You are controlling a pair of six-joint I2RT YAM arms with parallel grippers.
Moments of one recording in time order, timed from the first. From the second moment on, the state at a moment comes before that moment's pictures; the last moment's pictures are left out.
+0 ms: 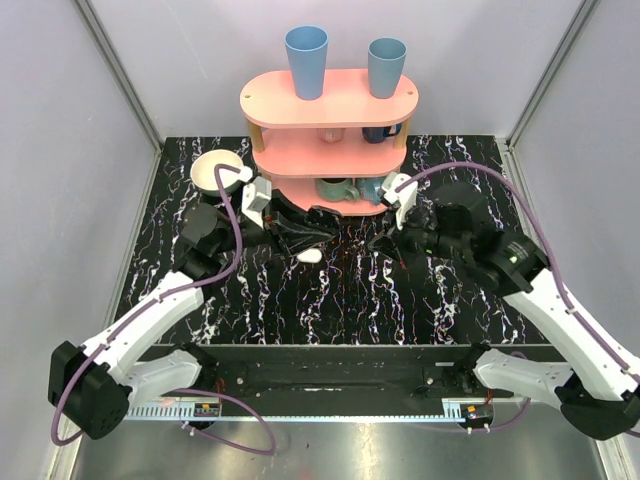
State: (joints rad) left arm -0.56 1.04 0.80 0.58 0.87 -0.39; right arm 0.73 1.04 1.30 -0.74 -0.27 -0.06
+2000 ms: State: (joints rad) left arm -0.64 1.20 0.92 0.60 1.26 -0.43; right arm 0.73 1.35 1.77 -0.93 -0.84 -0.25
